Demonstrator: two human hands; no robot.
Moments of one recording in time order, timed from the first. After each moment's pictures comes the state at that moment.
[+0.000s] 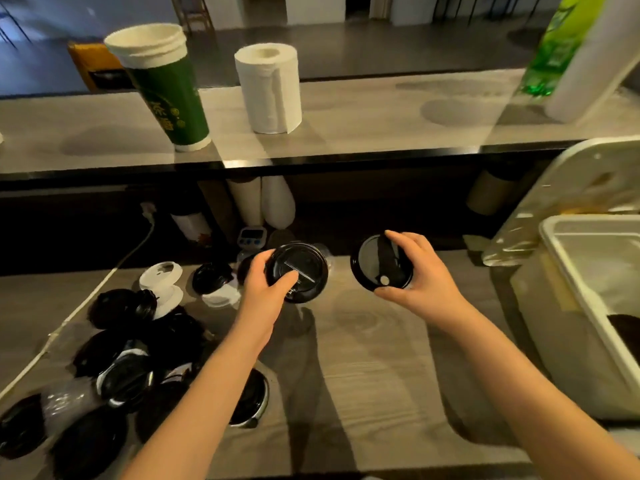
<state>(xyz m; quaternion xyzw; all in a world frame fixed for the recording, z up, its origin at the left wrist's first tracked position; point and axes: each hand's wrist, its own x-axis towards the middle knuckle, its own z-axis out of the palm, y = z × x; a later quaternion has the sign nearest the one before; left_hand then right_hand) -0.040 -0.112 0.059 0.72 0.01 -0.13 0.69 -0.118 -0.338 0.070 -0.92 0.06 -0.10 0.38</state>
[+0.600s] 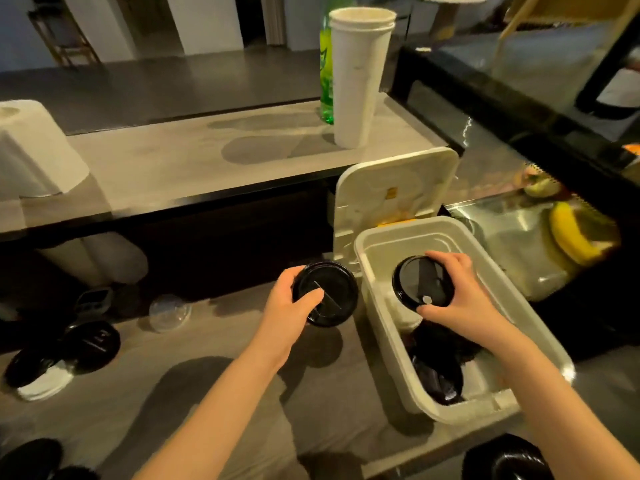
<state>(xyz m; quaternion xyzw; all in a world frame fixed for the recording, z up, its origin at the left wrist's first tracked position) -0.139 -0.382 0.087 0.70 -0.16 -0.27 0.64 -0.279 -0.595 0.090 -0.88 0.25 -0.11 0.39</state>
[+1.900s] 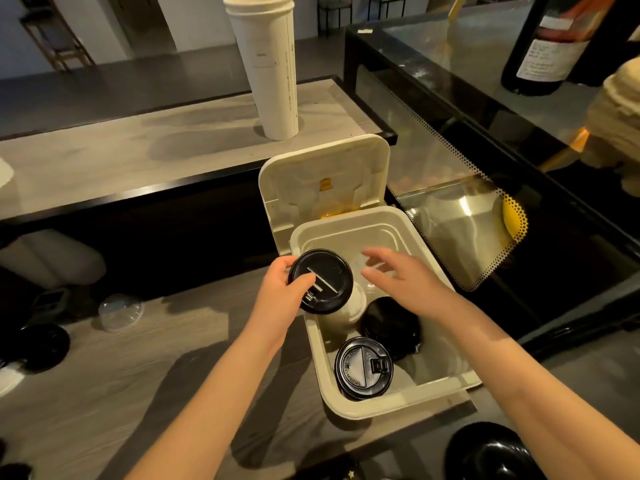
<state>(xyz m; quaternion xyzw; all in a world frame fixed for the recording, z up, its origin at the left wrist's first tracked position) -0.195 -0.486 0.086 0.73 -0.12 -0.25 0.62 -0.292 -0.665 0.080 -0.89 0.18 -0.03 0.42</state>
